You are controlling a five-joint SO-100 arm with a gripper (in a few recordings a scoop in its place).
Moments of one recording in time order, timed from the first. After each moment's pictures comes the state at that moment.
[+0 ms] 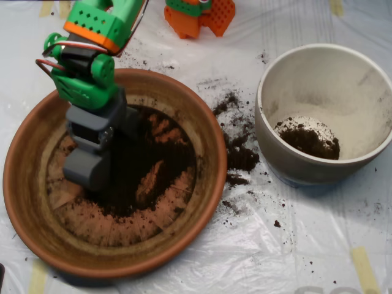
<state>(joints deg) 33.8 70.9 91.0 61.8 -7.2</state>
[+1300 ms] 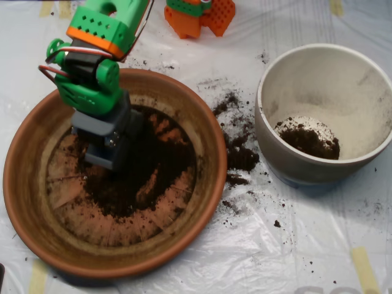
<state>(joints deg) 30.4 69.3 86.7 66.2 -6.3</state>
